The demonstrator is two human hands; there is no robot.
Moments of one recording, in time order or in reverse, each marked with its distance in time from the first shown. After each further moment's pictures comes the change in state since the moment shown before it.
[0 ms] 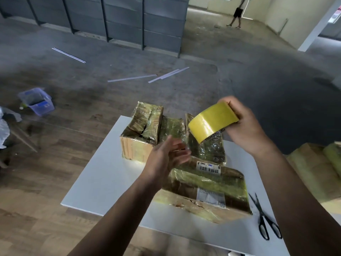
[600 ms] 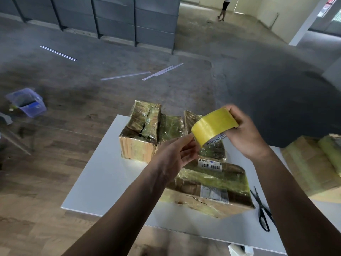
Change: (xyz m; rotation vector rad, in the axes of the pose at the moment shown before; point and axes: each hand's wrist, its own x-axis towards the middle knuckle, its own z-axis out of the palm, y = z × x) left_hand 0.012 0.009 0.011 -0.149 -0.123 -0.191; right_hand -0.010 0.030 0.011 0.131 0.046 0.079
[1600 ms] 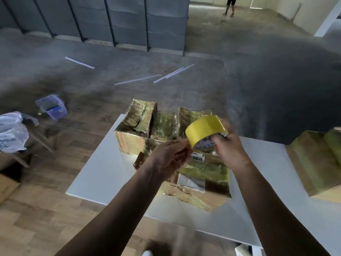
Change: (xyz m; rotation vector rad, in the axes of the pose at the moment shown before) left_hand -0.008 -0.043 0.041 0.034 0.070 -0.082; right_hand -0.054 0.028 -0.020 0.347 0.121 0.224
